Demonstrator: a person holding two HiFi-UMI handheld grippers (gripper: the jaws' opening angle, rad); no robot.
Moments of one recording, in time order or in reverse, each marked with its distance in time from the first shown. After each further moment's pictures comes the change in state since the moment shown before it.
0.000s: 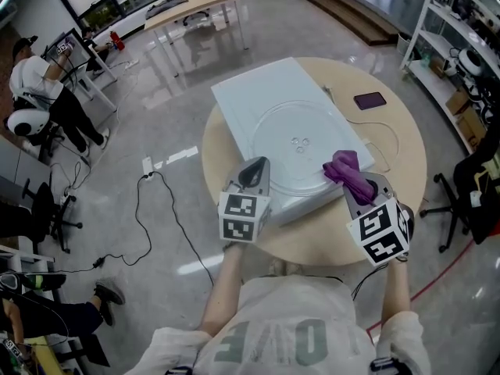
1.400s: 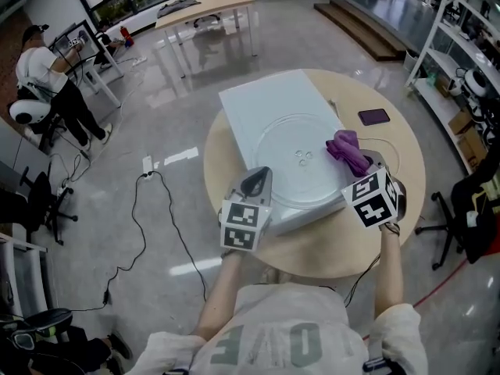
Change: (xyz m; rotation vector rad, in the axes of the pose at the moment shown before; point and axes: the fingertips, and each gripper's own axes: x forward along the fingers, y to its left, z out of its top) left arm 0.000 0.001 0.000 0.000 -0.008 0.014; right arm 0.063 -0.066 0.025 -0.049 0.006 -0.094
